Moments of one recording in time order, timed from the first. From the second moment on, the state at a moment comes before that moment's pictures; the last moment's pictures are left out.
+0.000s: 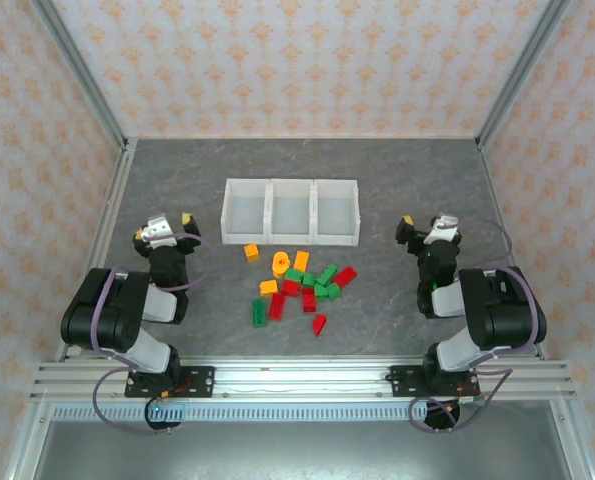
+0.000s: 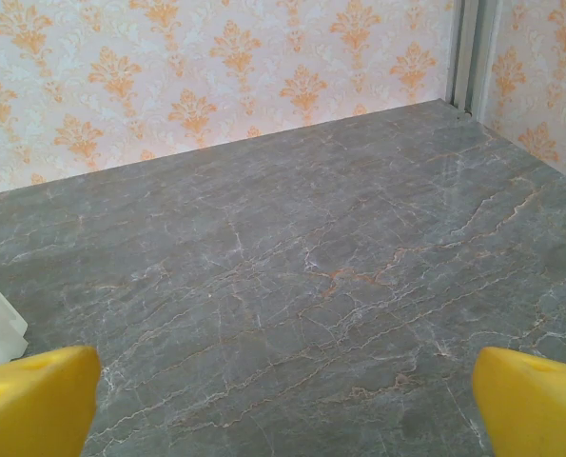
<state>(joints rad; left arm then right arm) -0.01 1.53 0.18 1.27 -0.41 -0.12 0.04 1.53 0.22 1.13 0.16 0.18</state>
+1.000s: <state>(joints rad) -0.04 1.52 0.18 1.24 -0.40 -0.10 0.02 1.50 0.22 1.10 0.19 0.20</state>
